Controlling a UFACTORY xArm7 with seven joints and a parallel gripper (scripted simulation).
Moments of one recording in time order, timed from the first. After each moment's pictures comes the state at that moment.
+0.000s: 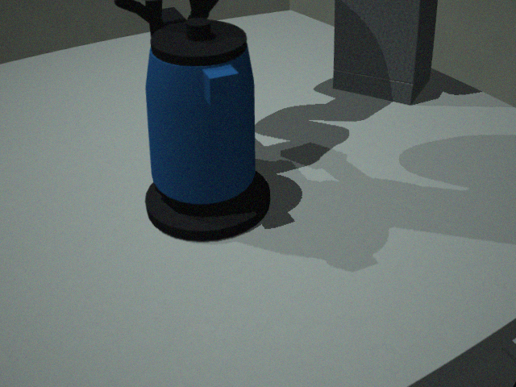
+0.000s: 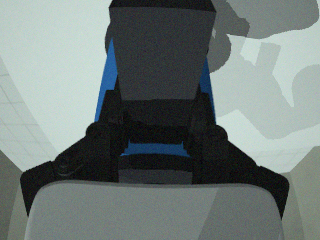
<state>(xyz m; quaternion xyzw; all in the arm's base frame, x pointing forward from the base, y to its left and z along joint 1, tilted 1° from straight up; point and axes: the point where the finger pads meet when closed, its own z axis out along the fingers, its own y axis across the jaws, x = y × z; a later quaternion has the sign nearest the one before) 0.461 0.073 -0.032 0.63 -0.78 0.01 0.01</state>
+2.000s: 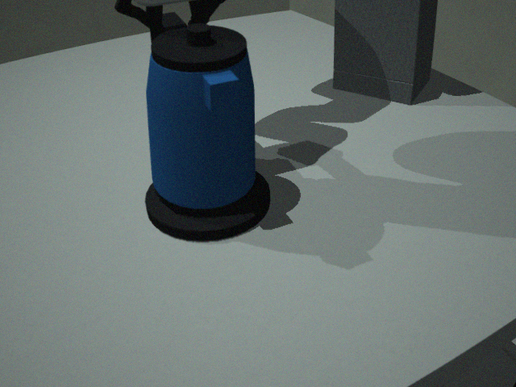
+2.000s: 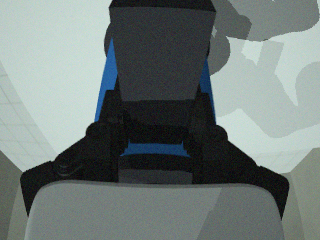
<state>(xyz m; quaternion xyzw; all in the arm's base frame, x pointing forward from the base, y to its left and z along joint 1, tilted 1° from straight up) 0.462 0.073 -0.038 0.63 -0.78 0.01 0.01</state>
